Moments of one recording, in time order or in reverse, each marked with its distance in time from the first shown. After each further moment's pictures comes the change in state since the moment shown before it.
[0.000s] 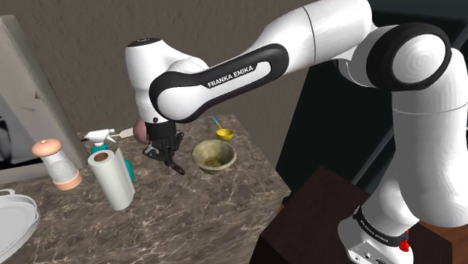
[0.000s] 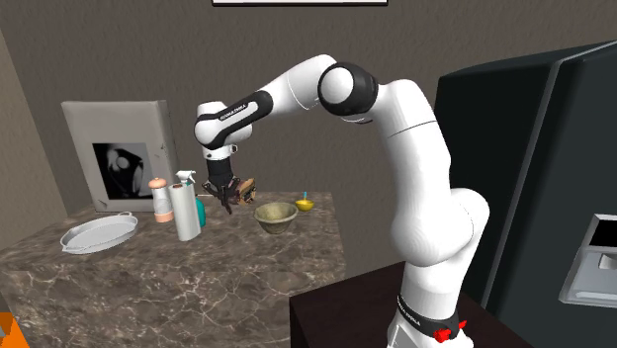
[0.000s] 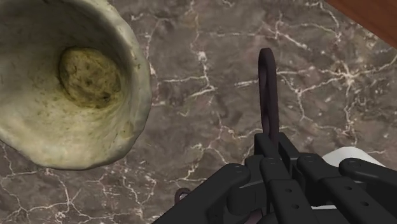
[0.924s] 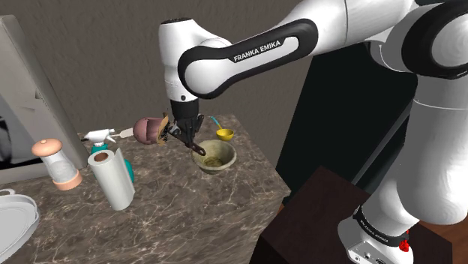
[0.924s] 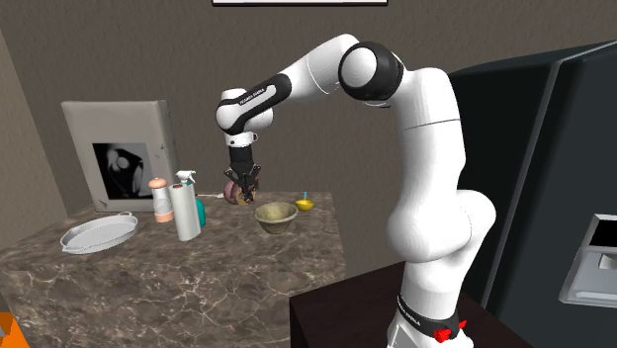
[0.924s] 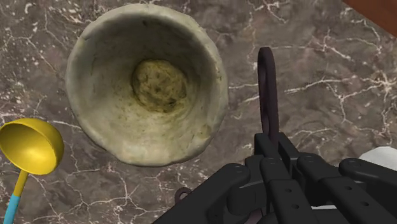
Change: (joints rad) arm -0.127 -0.188 0.003 -0.170 0.077 0.001 -0.127
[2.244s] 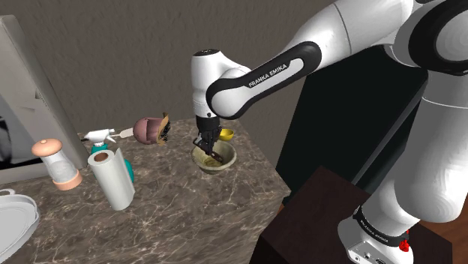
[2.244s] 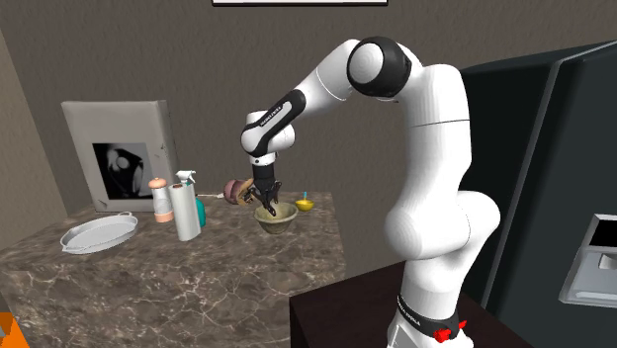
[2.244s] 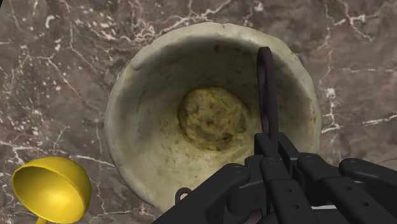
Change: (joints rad) arm -0.092 -0.066 -0.035 -0.272 0.018 0.215 -0.100
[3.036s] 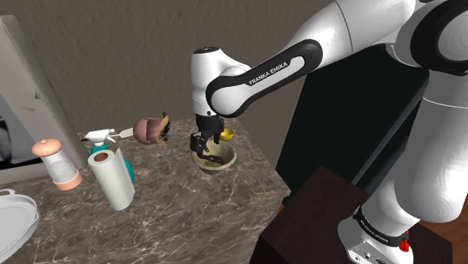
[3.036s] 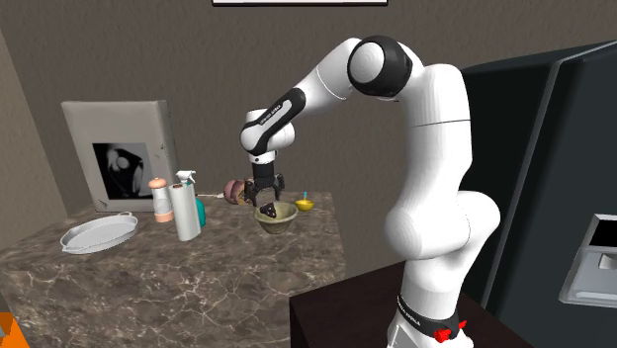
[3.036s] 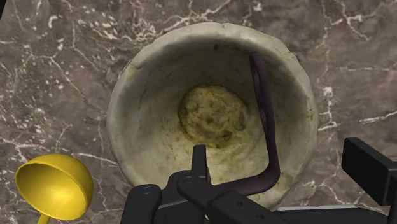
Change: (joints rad) arm -0.001 -0.007 0.001 0.007 0.004 -0.012 -0.003
